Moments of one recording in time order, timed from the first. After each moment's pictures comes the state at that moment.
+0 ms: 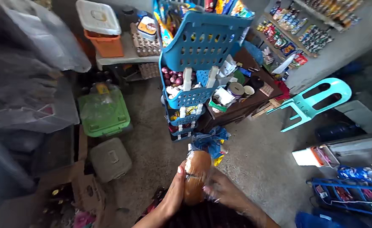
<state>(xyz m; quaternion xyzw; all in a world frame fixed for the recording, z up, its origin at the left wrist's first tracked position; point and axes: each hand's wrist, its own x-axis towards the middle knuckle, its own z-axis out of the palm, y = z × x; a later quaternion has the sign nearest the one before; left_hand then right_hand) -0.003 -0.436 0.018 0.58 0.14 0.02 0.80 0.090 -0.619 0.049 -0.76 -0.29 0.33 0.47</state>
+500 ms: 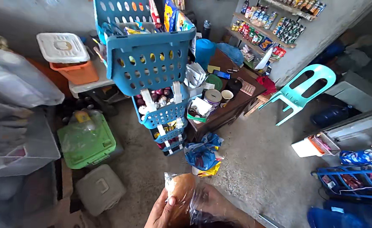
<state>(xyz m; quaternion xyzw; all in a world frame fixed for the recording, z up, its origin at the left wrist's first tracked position) 0.033 -0.457 0.016 0.66 0.07 0.05 0.74 0.135 -0.649 0.024 -0.62 -0.17 0.40 0.65</state>
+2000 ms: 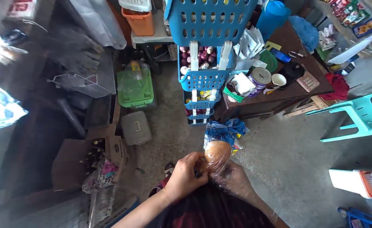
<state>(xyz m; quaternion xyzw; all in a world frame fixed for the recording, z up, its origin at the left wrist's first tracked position) 0.030 -0.508 0.017 0.86 0.12 0.14 0.48 0.138 -0.680 0.017 -0.74 -0.21 0.35 0.54</state>
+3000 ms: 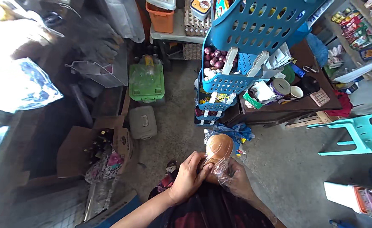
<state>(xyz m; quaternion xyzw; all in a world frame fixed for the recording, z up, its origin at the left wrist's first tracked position) -0.023 -0.462 0.002 0.84 0.13 0.29 0.44 0.088 -0.609 0.026 -0.68 -0.21 0.35 0.61</state>
